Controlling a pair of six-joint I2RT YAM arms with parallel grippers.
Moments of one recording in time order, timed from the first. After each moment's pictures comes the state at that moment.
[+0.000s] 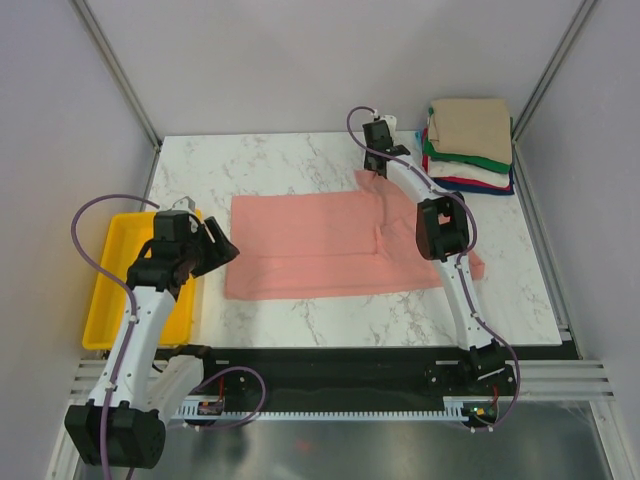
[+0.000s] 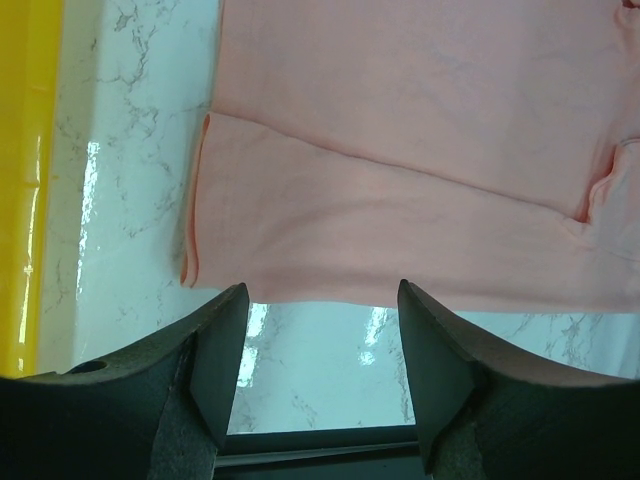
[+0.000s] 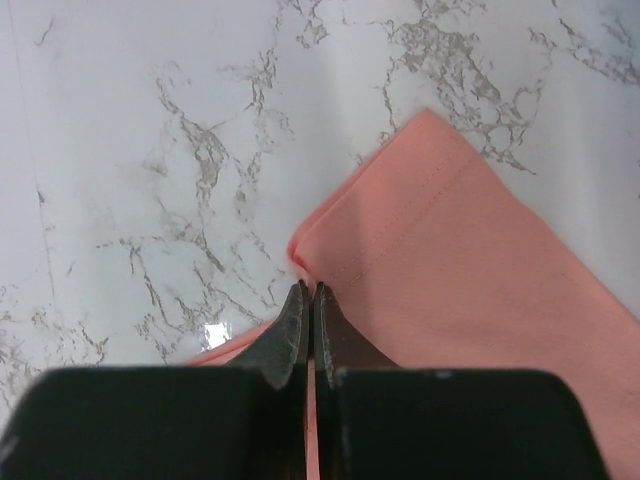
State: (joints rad) left arm -0.04 0.89 0.83 -0.73 0.12 -0.49; right arm 0.33 2.68 2.40 -0.44 0.34 0.34
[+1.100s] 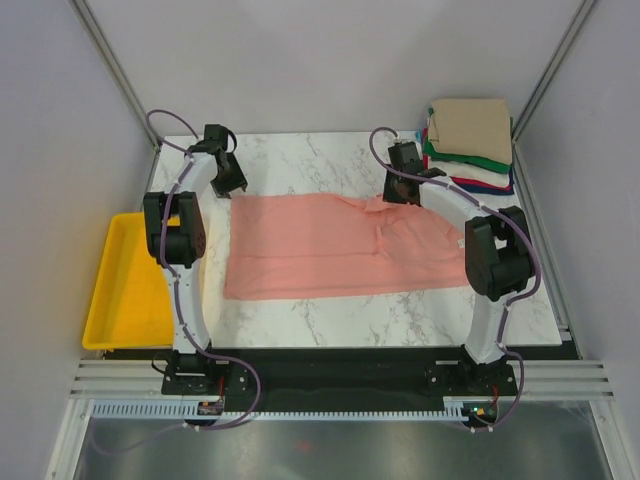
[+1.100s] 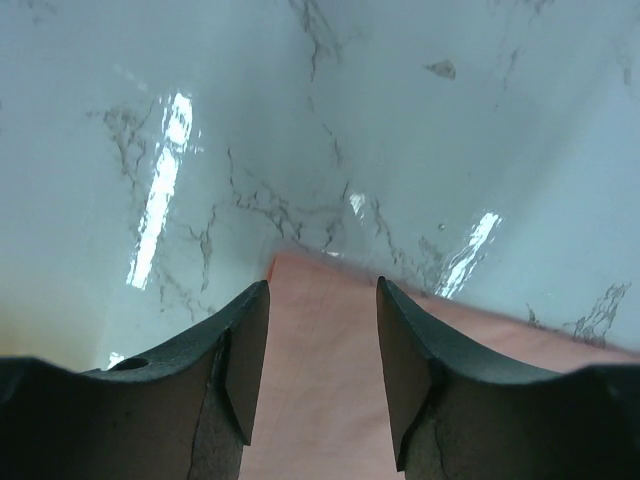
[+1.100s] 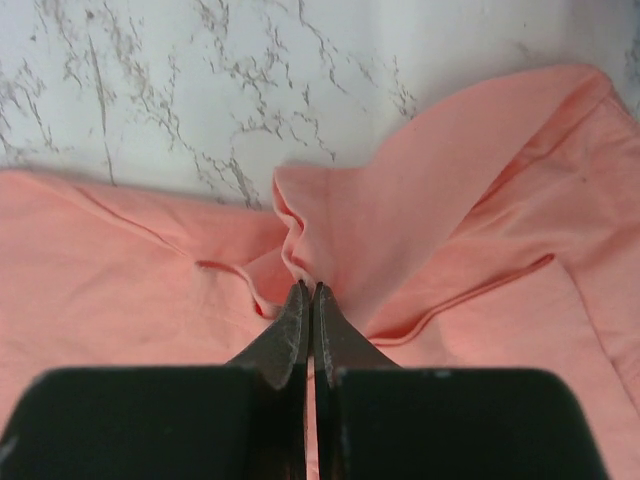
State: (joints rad) left arm -0.02 2.26 1.86 -0.69 -0.05 -0.46; right arm 0.33 1.96 1.48 -0.36 0.17 0.40
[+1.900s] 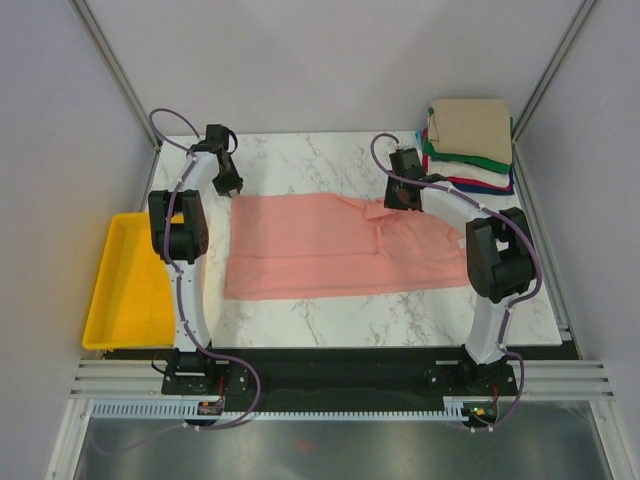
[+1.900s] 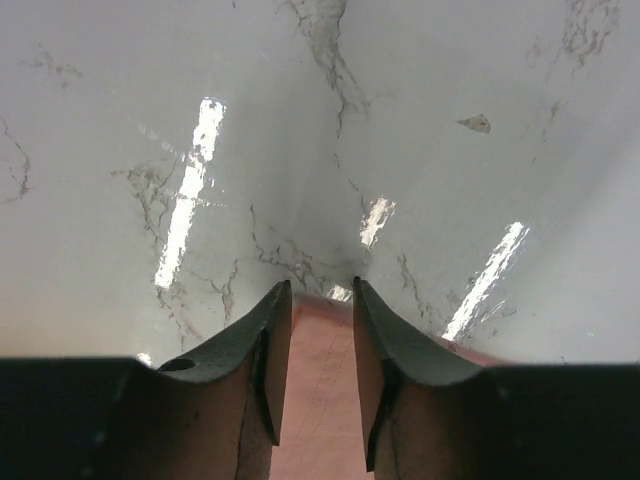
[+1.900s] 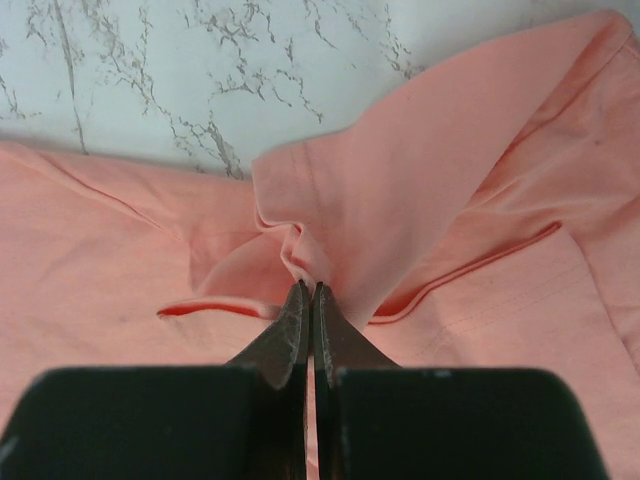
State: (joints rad) left arm -0.02 2.36 1.98 -0.71 -0.11 -0.42; right arm 0.33 1.92 1.39 -0.33 0.15 0.41
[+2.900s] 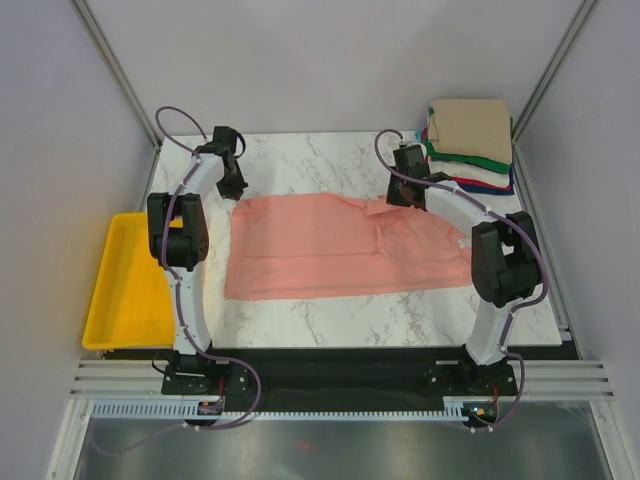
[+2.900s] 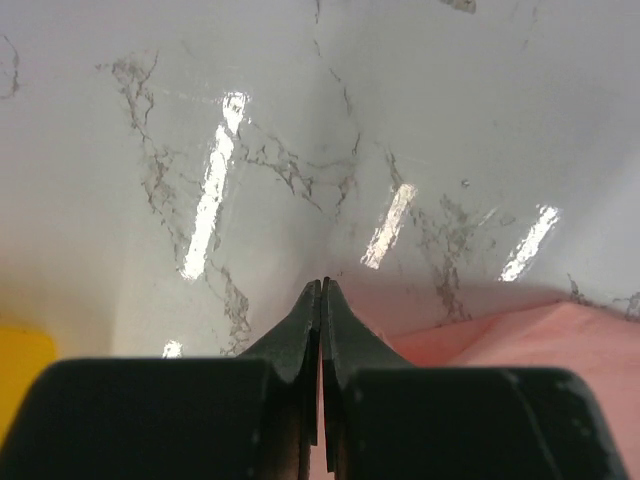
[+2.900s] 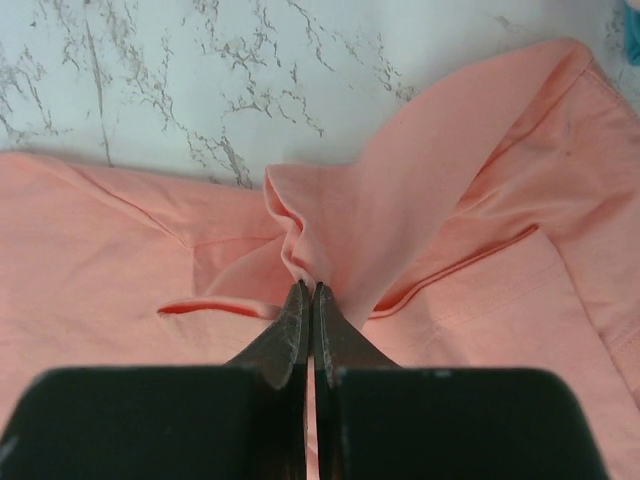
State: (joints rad) left arm -0.06 2.26 1.86 -0.73 -0.16 -0.41; right arm 0.32 1.89 1.38 -0.33 0.15 0.41
